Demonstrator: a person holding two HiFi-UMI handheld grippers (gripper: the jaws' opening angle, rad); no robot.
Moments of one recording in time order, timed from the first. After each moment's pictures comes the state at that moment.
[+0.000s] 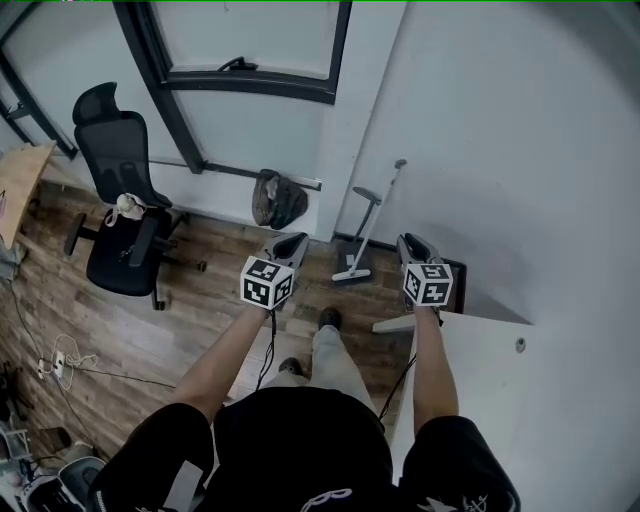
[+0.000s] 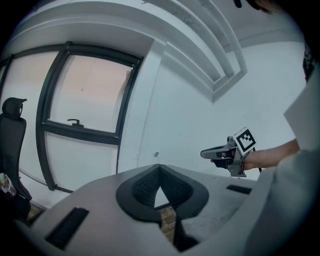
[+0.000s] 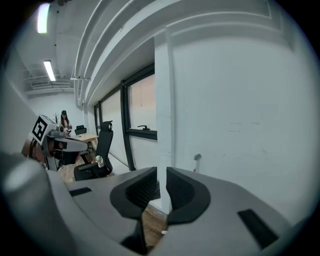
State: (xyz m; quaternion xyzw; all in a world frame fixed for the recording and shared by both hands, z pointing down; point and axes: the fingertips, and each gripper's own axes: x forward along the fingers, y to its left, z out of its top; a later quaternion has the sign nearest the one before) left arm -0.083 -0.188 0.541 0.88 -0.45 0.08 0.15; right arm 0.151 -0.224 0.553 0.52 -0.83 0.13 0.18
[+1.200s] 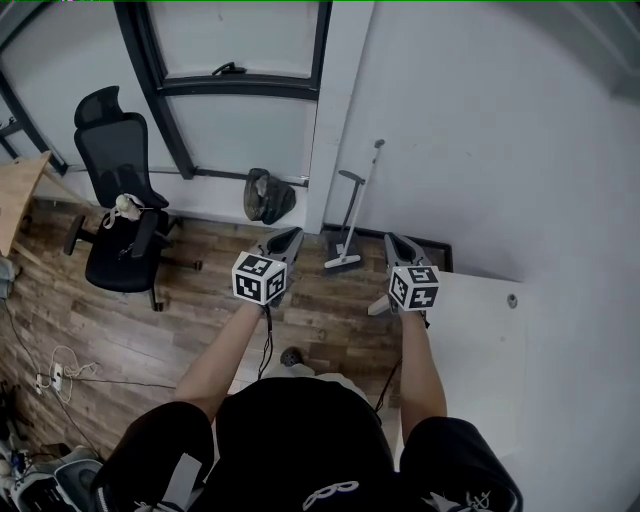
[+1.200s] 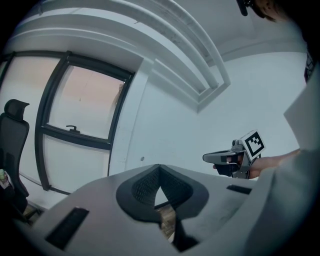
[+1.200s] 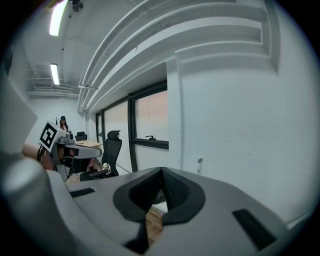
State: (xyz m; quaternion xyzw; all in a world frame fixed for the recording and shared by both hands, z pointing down) left arm -0.087 -0.053 0.492 0.90 -0.41 0.04 0.14; right arm 0.114 -0.052 0.489 0.54 -0.82 0.10 0.13
